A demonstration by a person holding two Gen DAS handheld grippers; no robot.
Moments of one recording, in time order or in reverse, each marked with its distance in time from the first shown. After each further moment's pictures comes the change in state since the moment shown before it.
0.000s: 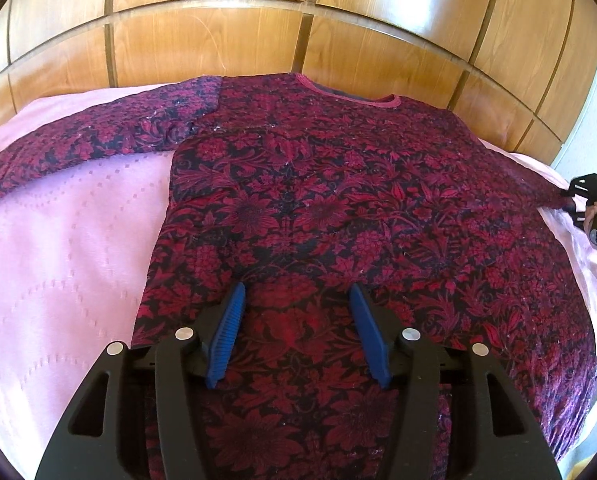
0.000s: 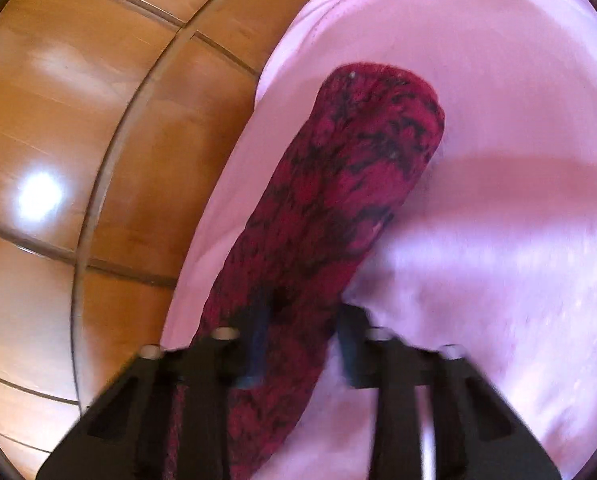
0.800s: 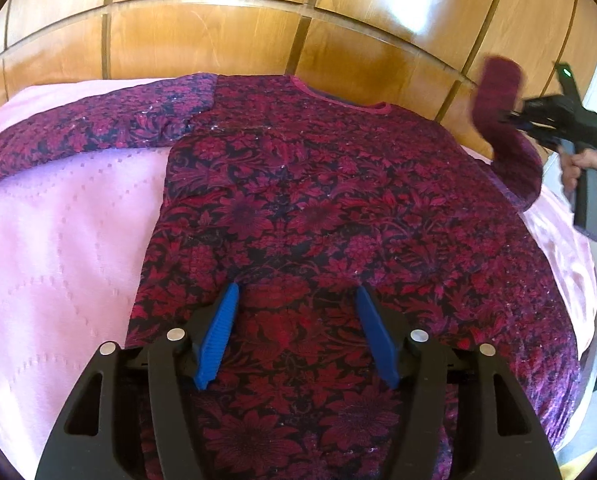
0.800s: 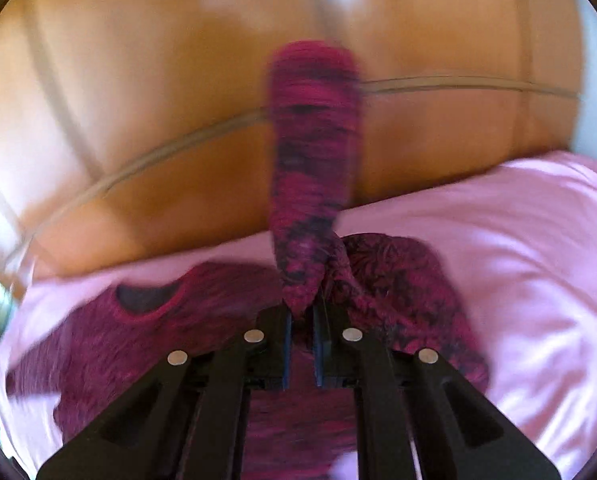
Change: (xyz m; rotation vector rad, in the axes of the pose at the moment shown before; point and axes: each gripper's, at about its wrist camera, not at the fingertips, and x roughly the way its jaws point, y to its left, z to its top) left arm -0.003 0.010 0.000 -0.038 -0.006 -0.078; right arm -0.028 0.231 -0.212 -0.906 0.043 0.071
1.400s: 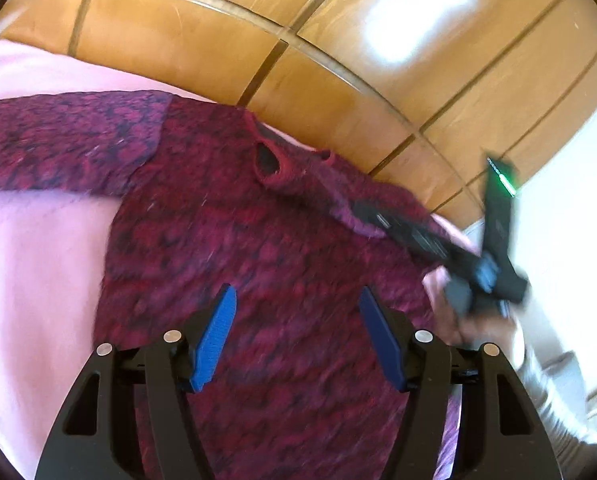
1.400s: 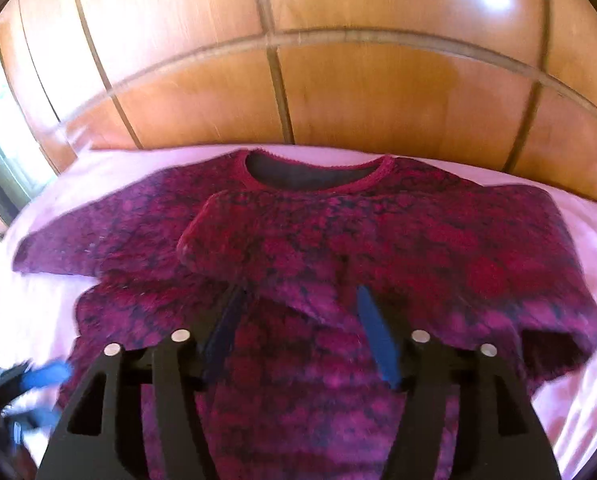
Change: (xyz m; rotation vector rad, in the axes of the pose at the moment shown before) left arm -0.011 0.005 0.080 -0.208 0.024 -0.312; right arm 0.014 0.119 -0.083 -0.285 0.141 0.177
